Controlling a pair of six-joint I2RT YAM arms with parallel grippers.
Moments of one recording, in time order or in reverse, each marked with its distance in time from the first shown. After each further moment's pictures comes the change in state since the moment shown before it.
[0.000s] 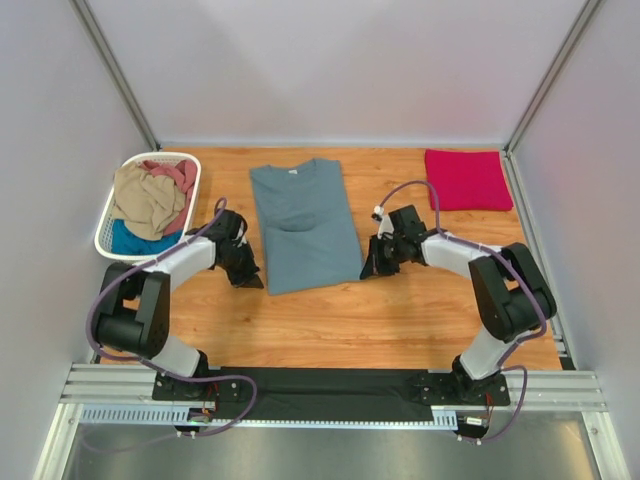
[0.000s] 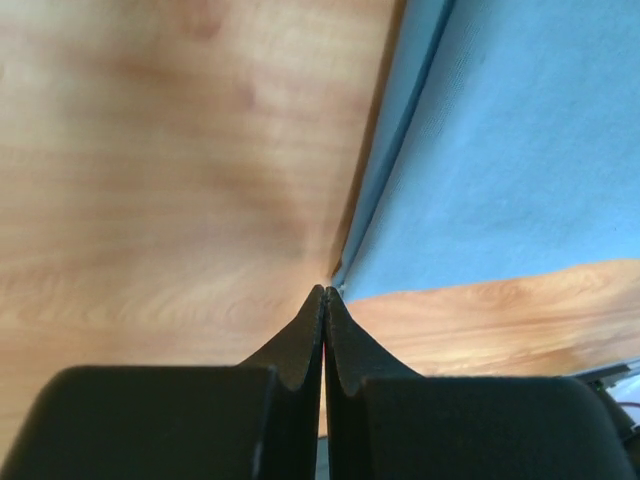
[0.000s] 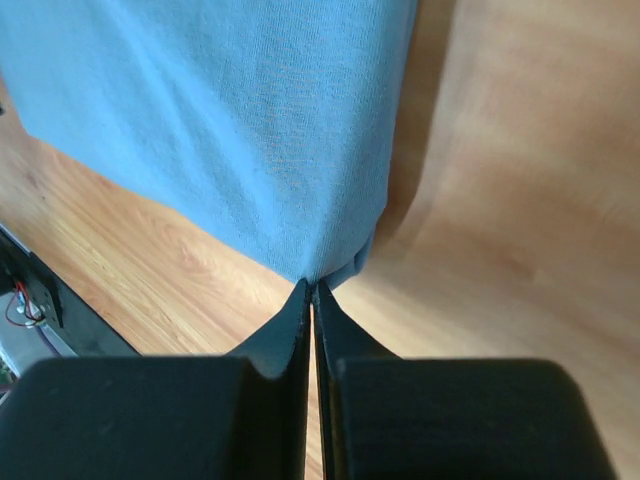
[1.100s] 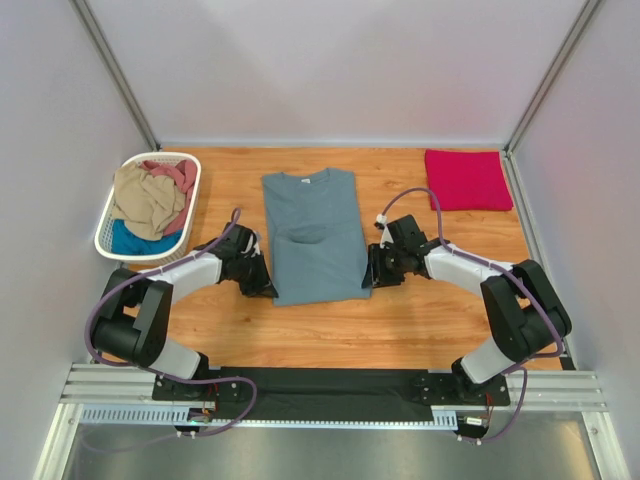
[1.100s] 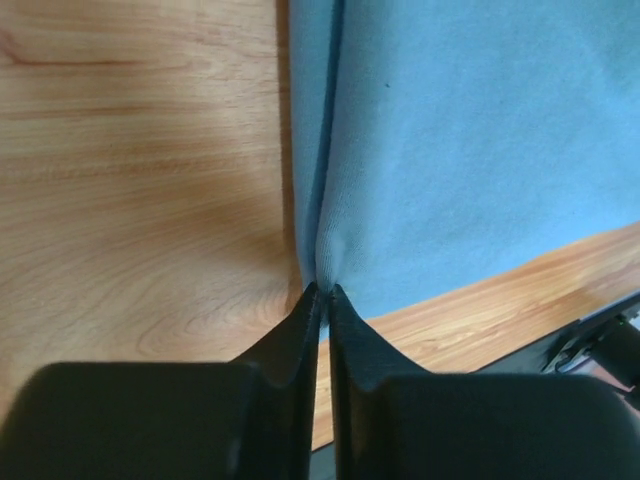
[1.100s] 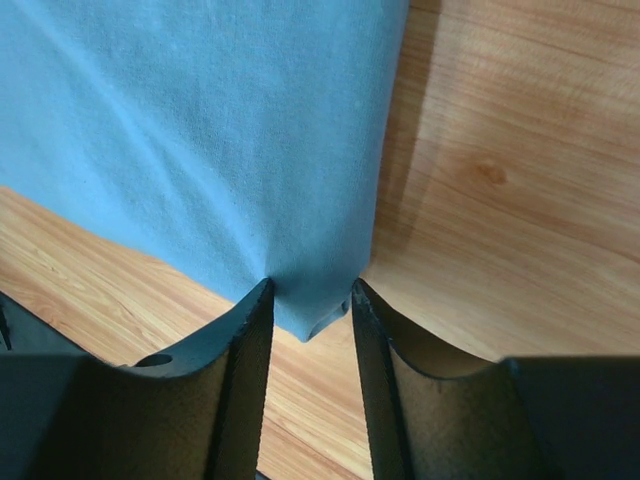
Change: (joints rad) left arm -0.088 -0.066 -0.154 0.180 0.106 0.031; right arm 0.074 -0.150 -0.115 -0.045 0.183 0.047
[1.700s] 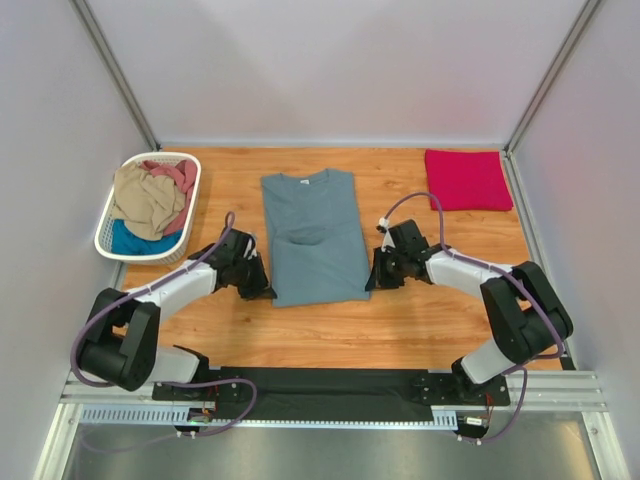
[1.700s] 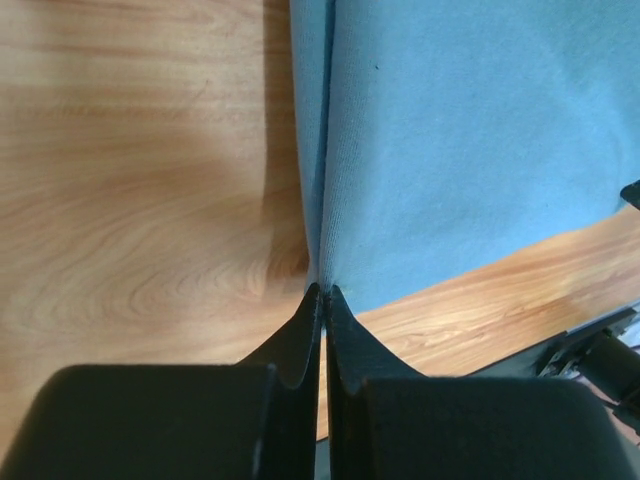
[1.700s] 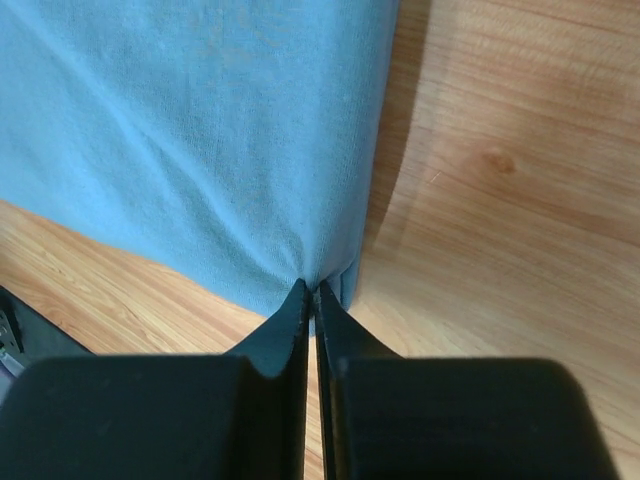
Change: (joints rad) left arm -0.030 -0.111 -0.040 -0.002 -0.053 -0.069; right arm 0.000 -0.011 -0.047 0.059 -0.014 0.032
